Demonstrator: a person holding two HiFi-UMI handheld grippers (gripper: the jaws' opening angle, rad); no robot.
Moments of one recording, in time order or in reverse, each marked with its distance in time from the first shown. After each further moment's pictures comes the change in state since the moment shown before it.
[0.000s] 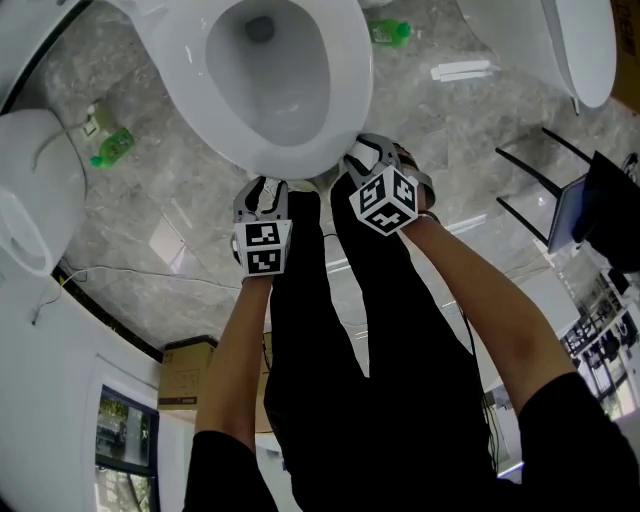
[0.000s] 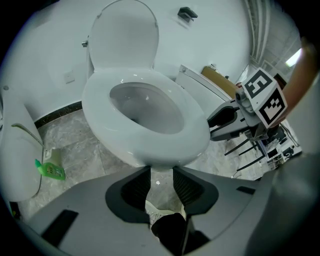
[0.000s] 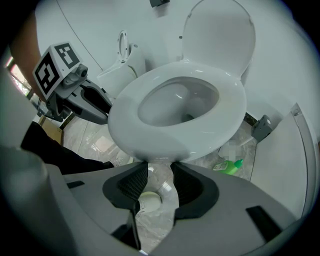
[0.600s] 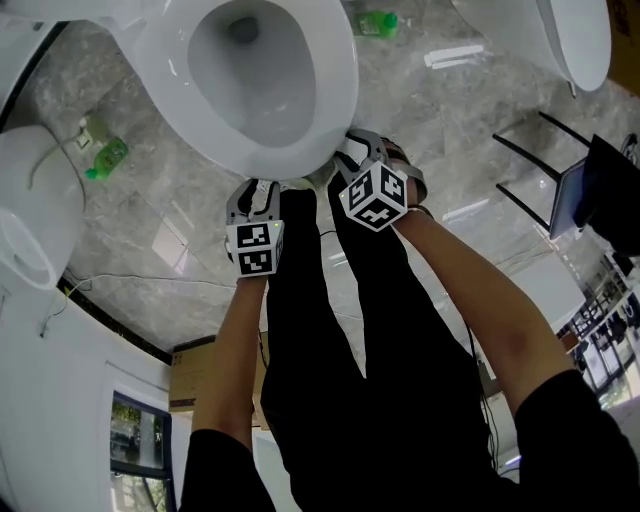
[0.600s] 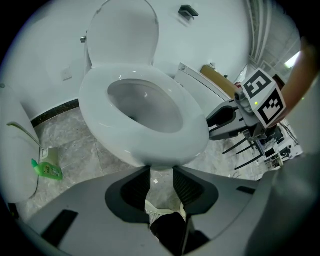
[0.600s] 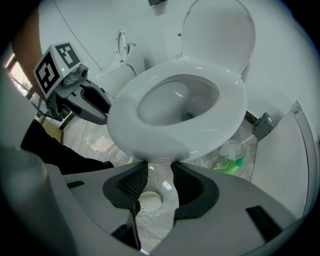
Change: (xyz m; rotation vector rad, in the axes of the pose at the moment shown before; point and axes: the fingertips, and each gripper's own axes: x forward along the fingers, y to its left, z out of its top) left arm 0.009 0.001 -0.004 0.002 0.015 -0.029; right arm 0.007 -0.001 -0.004 0.011 0.011 -0.003
